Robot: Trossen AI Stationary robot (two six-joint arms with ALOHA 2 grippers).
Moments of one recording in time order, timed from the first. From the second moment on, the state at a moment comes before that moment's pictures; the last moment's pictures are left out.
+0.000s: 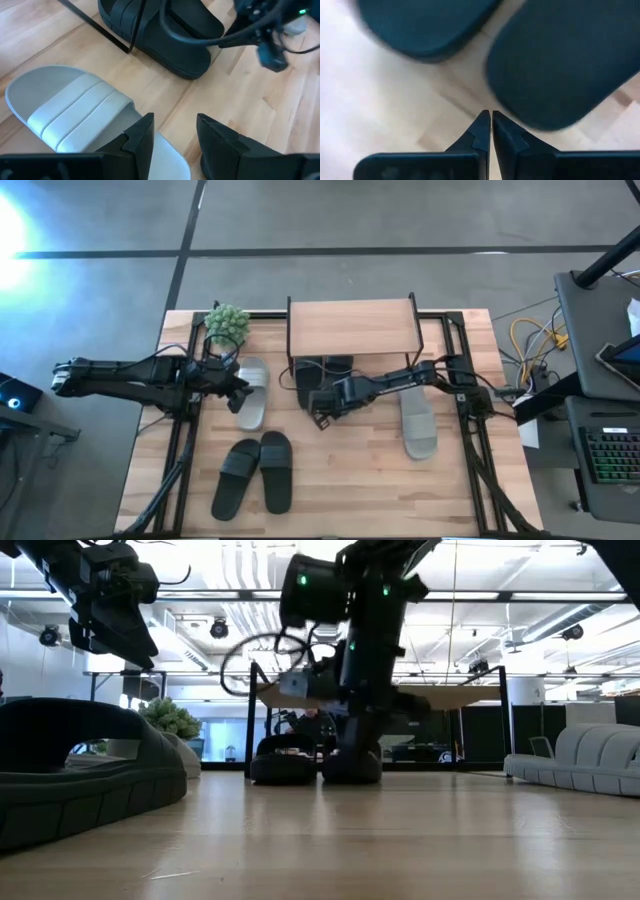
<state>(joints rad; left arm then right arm) 0.01 0.69 0.65 -0.74 -0.19 -0.67 0.08 2.10 1.55 -0.80 0.17 0.93</state>
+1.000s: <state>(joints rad) 0.01 0.72 0.65 -0.74 -0.17 -0.67 0.05 2.04 1.48 -0.88 0.26 0.96</state>
